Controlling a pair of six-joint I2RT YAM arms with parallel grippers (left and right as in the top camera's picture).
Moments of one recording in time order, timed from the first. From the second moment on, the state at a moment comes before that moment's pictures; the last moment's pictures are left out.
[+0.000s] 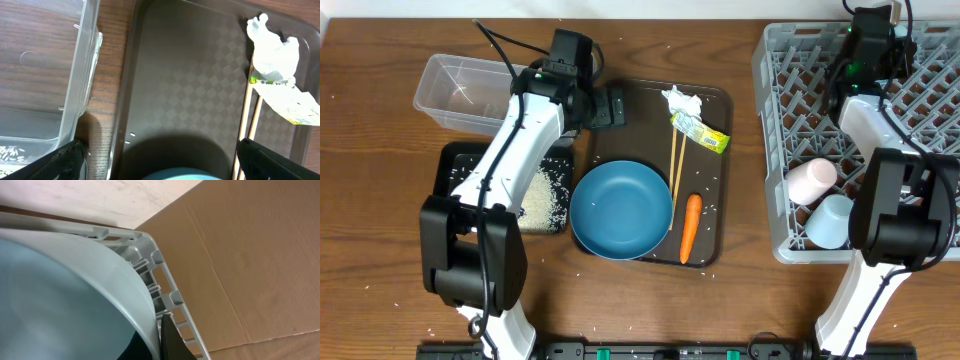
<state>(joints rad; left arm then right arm) -0.24 1.89 1.56 -0.81 0.12 -0.35 -0.10 2.15 1.52 0.29 0.91 -0.64</state>
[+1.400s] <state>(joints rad) -0.24 1.89 1.56 -0.81 0.12 -0.35 0.32 1.98 1.52 -0.19 0.86 -0.38</state>
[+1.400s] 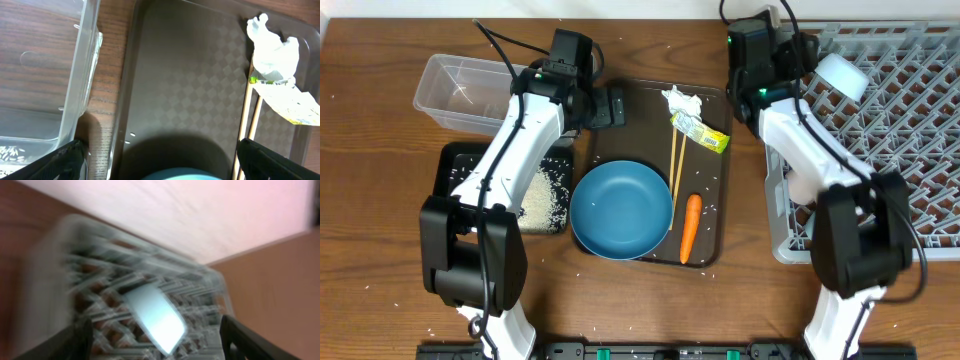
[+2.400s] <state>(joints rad) -0.24 1.89 1.56 -0.81 0.12 -0.35 0.35 2.01 1.52 -0.60 -0.21 -0.23</state>
